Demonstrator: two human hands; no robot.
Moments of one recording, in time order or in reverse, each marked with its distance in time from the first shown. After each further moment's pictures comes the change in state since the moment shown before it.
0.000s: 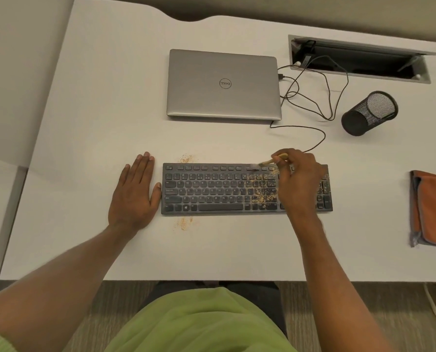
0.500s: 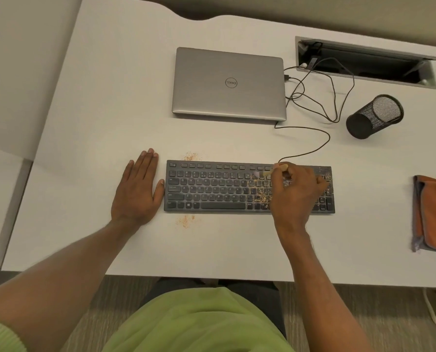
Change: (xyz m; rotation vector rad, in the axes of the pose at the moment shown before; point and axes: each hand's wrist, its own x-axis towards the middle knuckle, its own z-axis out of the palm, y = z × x) left_hand 0.000 -0.001 0.002 -0.004 0.029 0.021; right_hand -0.034 -0.014 0.012 -0.002 0.147 0.079
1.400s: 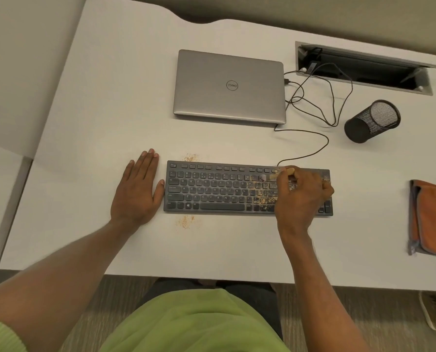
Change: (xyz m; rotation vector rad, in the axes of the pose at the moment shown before) left_hand 0.001 -0.001 0.001 0.001 0.009 0.002; right_hand 0.000 0.001 -0.006 -0.011 0.086 0.033
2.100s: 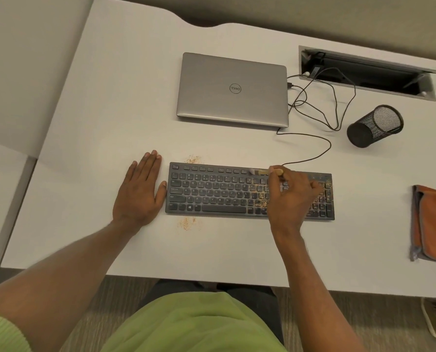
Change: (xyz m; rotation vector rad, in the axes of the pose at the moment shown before) left_hand -0.001 -0.002 0.002 0.016 -0.005 0.006; right_hand -0.006 -0.008 0.010 0.109 -0.091 -0.040
